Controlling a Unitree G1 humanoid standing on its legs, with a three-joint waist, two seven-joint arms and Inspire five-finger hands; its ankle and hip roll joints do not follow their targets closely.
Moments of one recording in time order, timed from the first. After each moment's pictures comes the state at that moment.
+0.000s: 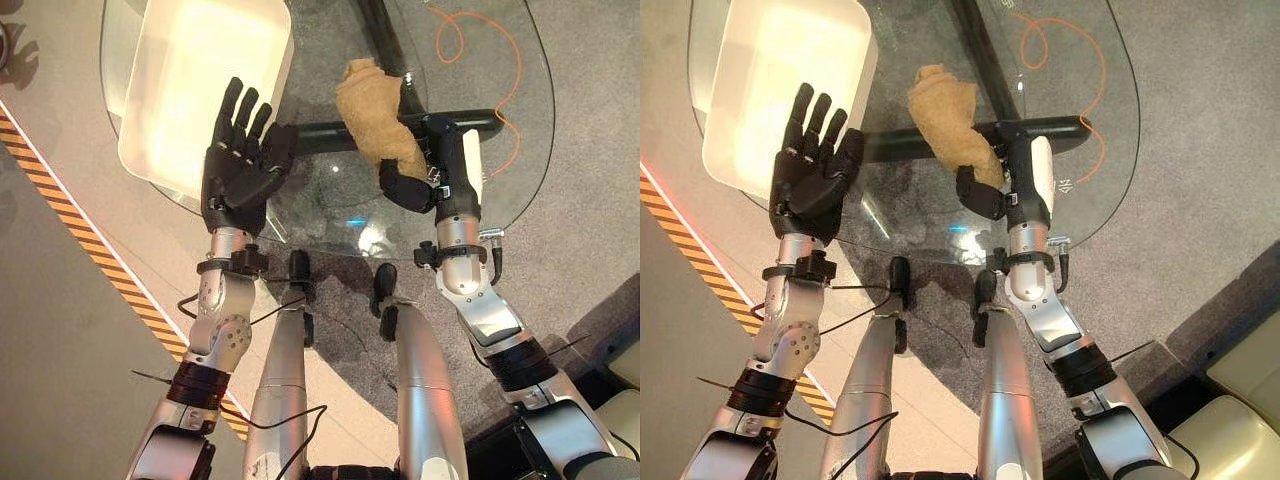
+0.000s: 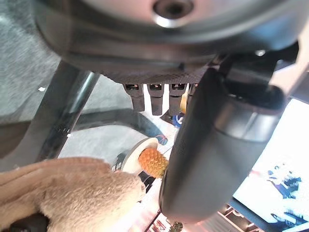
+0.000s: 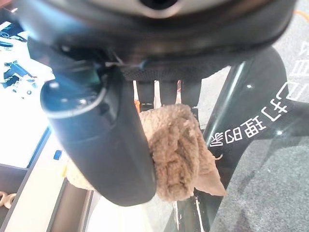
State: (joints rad) left arm -0.45 0.28 -0.16 0.05 -0.91 -0.29 0.09; right arm -0.58 -0.42 0.33 0.06 -0.04 0.01 -0.47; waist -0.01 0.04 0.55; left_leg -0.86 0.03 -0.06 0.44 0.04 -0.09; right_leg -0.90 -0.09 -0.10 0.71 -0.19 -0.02
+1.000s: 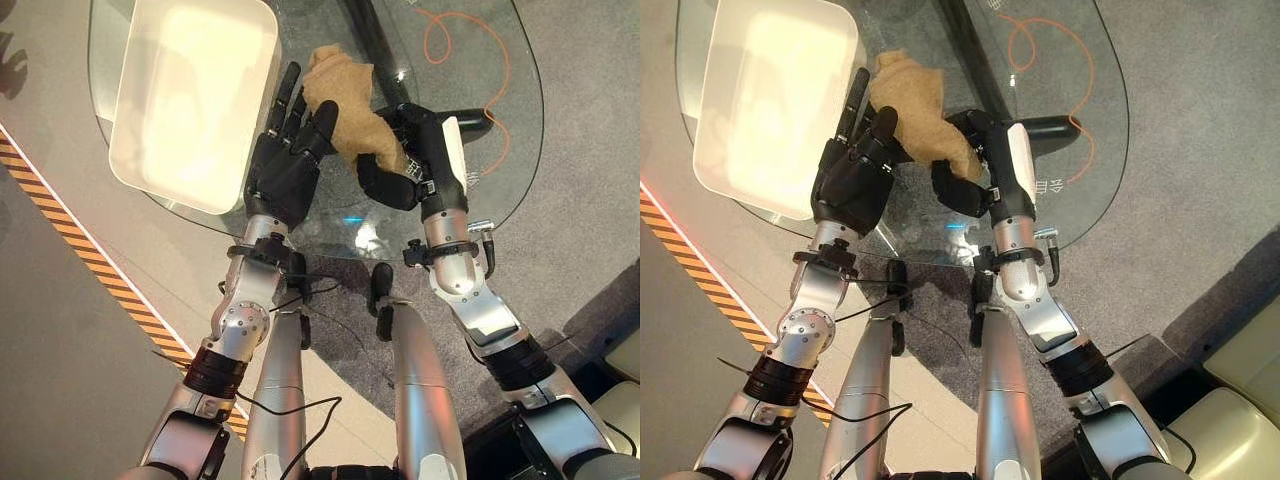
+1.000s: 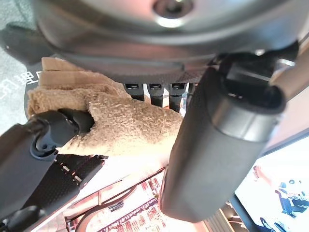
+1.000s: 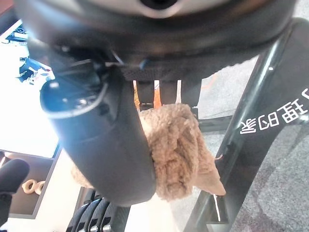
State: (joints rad) left arm -0.53 0.24 -0.22 0.02 -1.19 -0.15 -0.01; right arm -0.60 -0.42 0.37 0.01 -0.04 -0.01 -0.42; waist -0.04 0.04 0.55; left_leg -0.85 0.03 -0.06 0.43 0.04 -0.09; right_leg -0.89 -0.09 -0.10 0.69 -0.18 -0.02
